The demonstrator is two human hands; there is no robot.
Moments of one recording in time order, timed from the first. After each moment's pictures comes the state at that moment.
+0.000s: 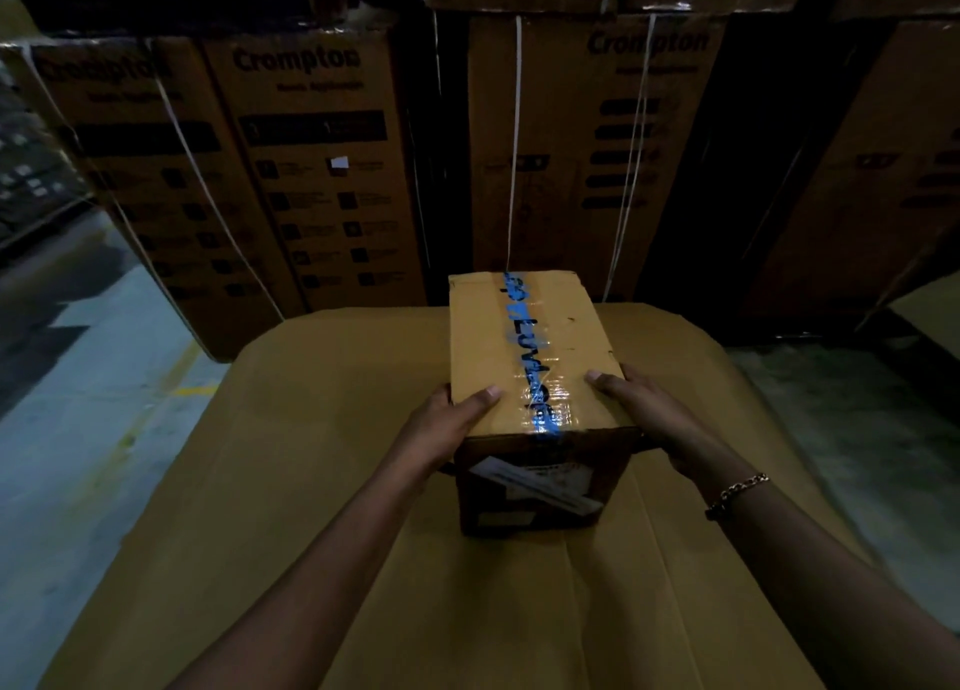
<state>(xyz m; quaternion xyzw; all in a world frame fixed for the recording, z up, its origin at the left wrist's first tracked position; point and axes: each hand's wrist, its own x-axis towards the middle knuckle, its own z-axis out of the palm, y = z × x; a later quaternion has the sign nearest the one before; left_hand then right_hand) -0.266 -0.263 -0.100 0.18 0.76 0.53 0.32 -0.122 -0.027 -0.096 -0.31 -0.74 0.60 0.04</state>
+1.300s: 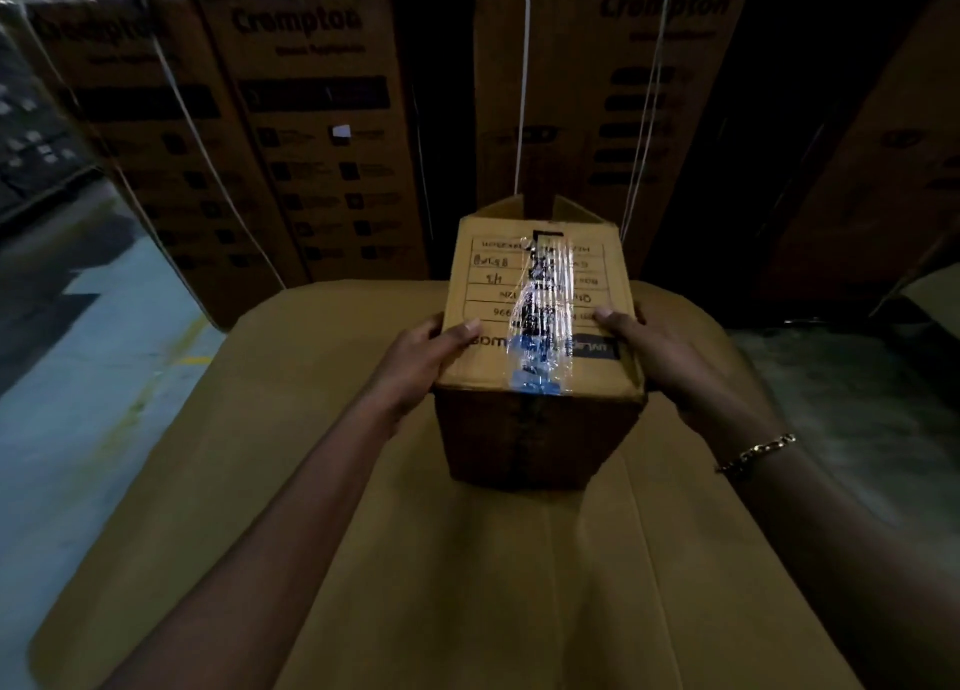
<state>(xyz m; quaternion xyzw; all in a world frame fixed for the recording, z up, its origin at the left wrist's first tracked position) -0.259 -0.257 -0.052 0.20 0.72 0.60 0.27 -0.113 -0.022 -0.050 -0.27 -0.75 0.60 0.10</state>
